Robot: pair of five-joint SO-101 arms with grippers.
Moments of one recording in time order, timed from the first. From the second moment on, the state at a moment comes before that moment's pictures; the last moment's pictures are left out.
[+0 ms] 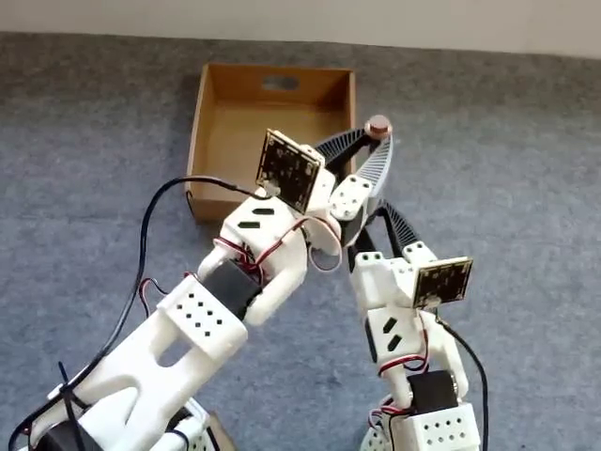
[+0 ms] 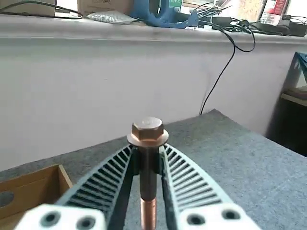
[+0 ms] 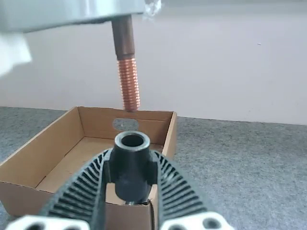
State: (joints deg) left arm 35.3 -36.3 43.6 -0.5 7.3; right arm -17.3 -100.2 95.8 11.7 -1.5
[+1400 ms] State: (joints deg) left arm 39.1 -36.8 42.9 3.4 7.3; right arm -17.3 -100.2 95.8 11.7 -1.5
